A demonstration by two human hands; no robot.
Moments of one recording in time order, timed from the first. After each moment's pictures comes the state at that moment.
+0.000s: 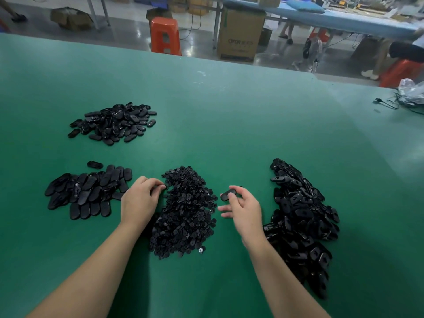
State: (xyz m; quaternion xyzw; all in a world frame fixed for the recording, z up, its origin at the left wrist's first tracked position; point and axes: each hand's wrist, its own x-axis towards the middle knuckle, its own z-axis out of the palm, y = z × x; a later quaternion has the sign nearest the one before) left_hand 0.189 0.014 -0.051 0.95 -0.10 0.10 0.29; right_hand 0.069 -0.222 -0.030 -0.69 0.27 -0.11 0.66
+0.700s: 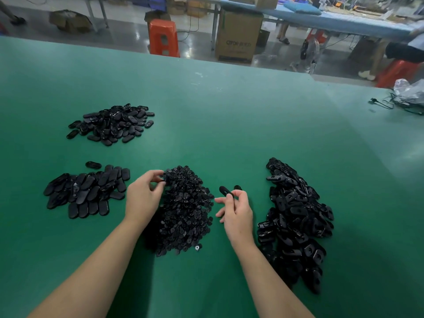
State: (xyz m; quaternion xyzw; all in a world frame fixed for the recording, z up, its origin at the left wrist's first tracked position) left_hand 0.177 -0.004 -0.025 0.90 -0.07 0.06 0.43; right_hand 0.060 -0.205 -0.038 -0.77 0.26 -0.16 0.56
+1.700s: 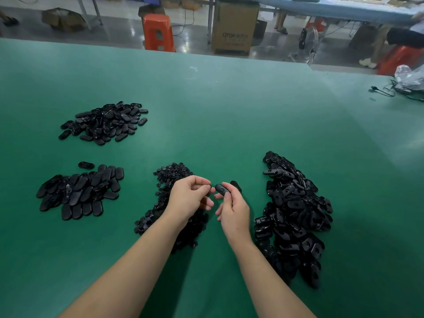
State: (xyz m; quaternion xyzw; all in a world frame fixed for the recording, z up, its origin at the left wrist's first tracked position) left_hand 0.131 -0.100 0.003 0.69 -0.01 -0.23 0.68; right_hand 0.061 -0.211 -0.051 -0.75 0.27 -0.17 0.57
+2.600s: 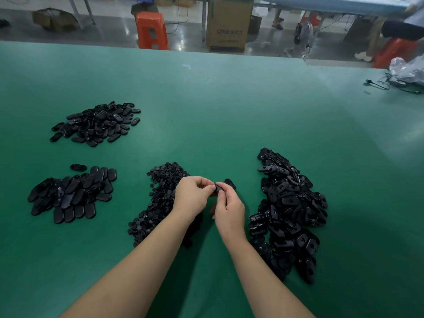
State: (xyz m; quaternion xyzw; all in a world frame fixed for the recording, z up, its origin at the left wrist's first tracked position) left_hand 0.131 -0.127 -0.004 0.83 -0.05 -0.16 0.52; right_hand 0.059 -0.211 -0.046 -0.76 0.28 -0.18 0.55
